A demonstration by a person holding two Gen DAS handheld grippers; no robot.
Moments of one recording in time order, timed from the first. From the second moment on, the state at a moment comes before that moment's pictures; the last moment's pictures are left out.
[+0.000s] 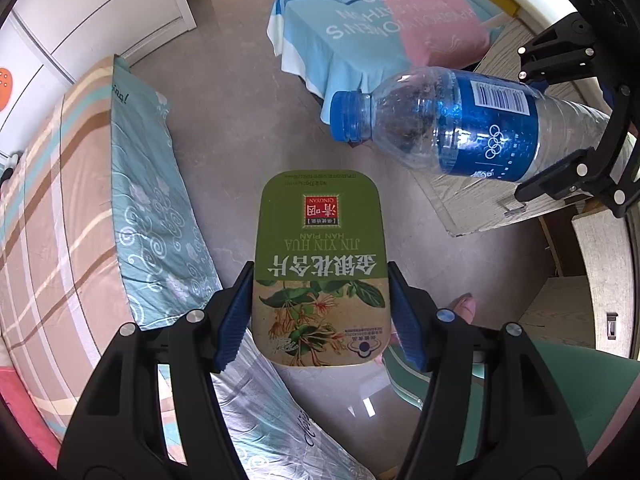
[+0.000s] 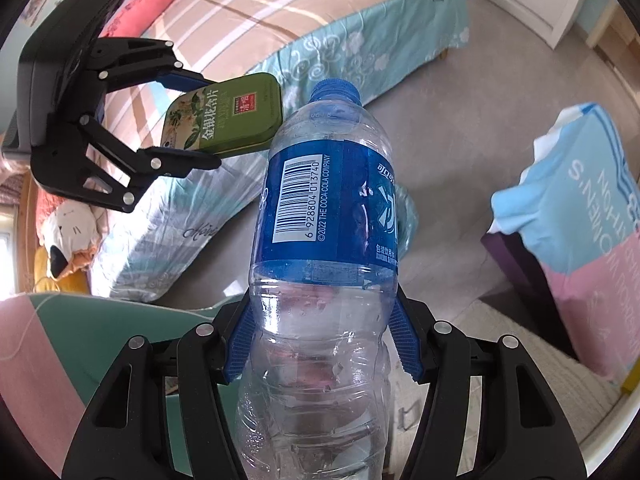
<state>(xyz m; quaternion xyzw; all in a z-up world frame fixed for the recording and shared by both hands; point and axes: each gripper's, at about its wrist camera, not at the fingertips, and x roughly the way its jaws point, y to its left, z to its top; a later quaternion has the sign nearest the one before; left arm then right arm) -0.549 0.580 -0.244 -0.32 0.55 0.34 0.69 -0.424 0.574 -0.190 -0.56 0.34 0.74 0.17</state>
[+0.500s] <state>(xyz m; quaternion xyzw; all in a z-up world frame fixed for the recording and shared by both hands) -0.544 0.603 -0.317 -0.36 0.57 0.32 0.67 -0.441 0.603 -0.279 -0.57 0.43 0.67 0.17</state>
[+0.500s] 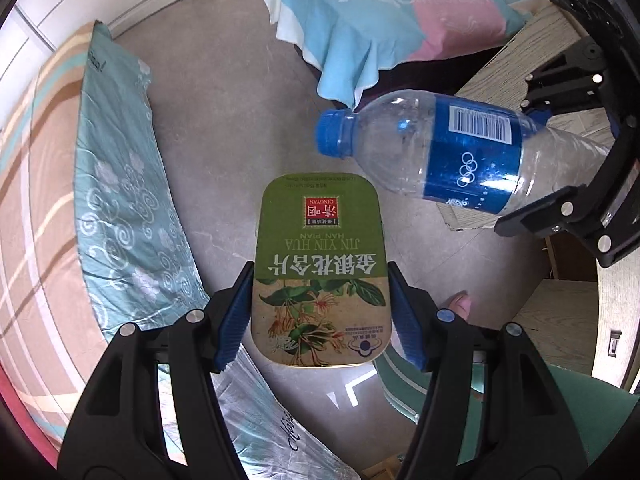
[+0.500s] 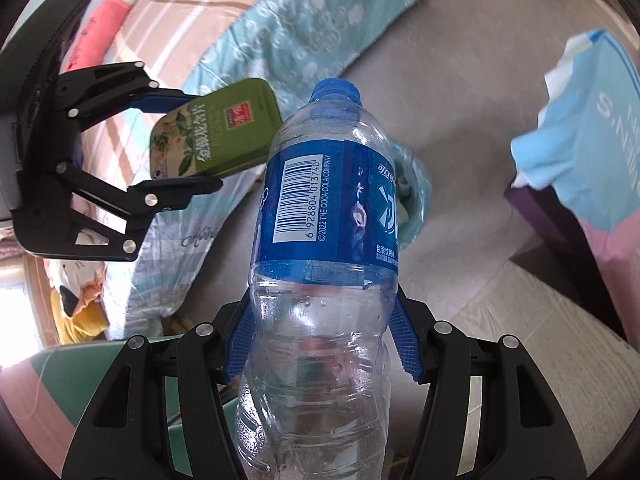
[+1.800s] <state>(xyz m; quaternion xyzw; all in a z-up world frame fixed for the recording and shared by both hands) -0.586 0.610 -0.334 -0.41 0.54 0.36 0.64 -0.413 0.612 -0.290 -0.51 0.50 0.66 0.23</state>
